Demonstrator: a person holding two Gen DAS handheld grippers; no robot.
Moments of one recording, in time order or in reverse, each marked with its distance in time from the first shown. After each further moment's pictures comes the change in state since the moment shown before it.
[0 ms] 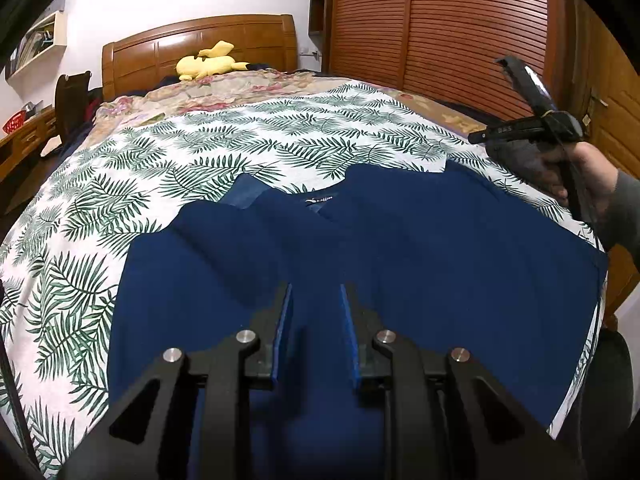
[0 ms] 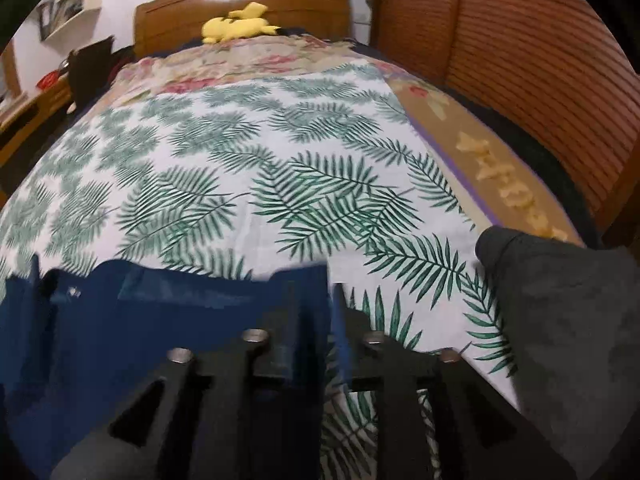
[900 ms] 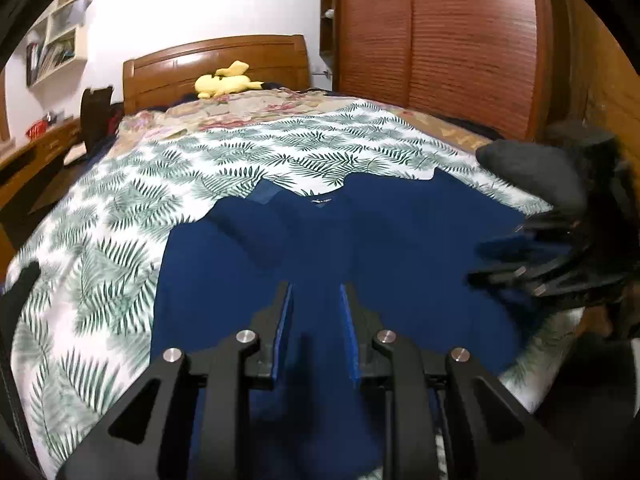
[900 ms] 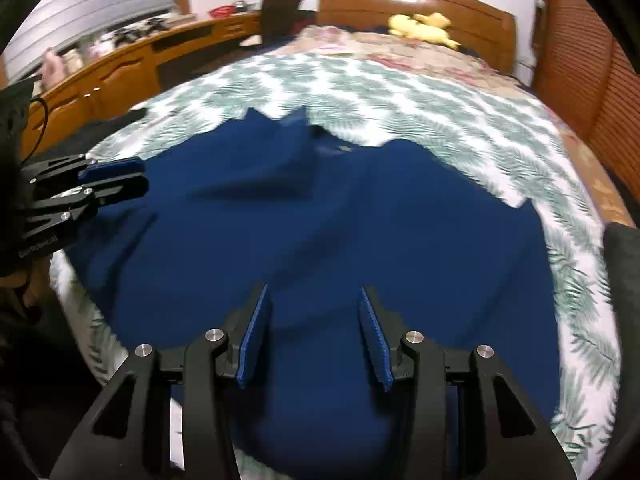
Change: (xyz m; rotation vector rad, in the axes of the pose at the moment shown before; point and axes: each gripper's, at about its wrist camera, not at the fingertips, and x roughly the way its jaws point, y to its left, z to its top) left arm -0.078 -0.015 -0.036 -0.026 -0.066 0.042; right arm -0.107 0.172 -0.157 -0.384 0.001 0.411
